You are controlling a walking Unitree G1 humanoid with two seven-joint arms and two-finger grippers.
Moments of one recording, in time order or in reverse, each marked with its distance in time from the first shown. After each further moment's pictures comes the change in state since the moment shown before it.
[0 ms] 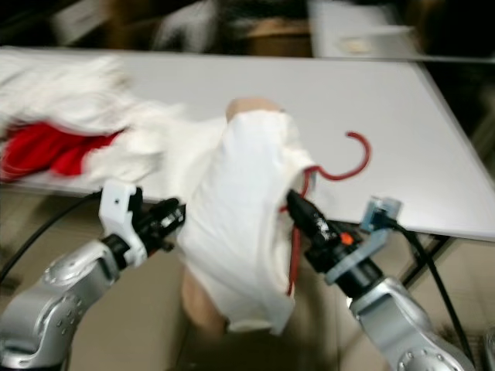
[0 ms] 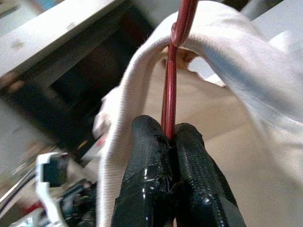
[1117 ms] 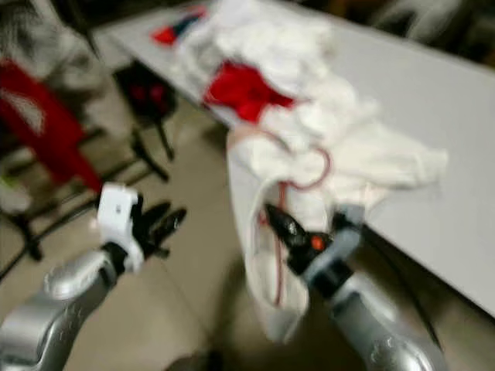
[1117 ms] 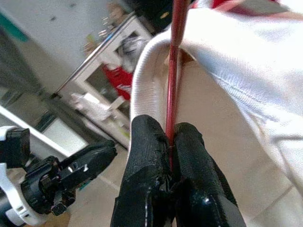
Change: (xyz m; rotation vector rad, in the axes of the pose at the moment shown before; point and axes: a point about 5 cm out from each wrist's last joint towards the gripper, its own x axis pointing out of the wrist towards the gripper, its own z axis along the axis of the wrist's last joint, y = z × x) left arm -0.002 -0.006 -0.005 0.113 0.019 0.065; right arm 0.015 -0.006 -0.025 -0.075 0.109 -0.083
